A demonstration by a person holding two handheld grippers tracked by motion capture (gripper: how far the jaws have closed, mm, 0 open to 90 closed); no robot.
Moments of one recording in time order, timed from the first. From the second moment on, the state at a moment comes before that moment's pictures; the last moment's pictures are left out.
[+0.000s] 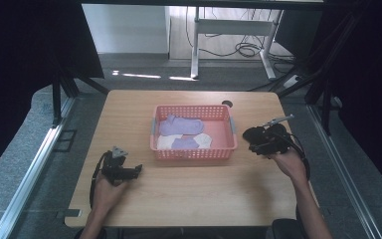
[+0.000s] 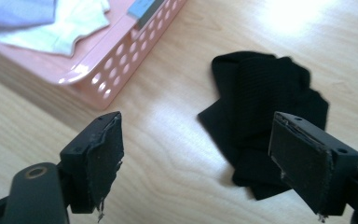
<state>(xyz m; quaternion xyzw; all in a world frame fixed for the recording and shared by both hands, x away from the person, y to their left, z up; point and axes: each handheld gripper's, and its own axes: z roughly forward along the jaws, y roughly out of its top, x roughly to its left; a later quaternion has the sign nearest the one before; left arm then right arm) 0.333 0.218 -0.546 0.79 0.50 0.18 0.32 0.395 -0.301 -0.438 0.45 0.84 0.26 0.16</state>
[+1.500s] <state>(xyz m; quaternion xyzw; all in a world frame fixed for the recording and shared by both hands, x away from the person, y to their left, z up) 0.332 0.218 -0.546 0.78 0.50 0.18 0.32 0.350 -0.257 -0.529 0.40 0.86 0.28 0.13</state>
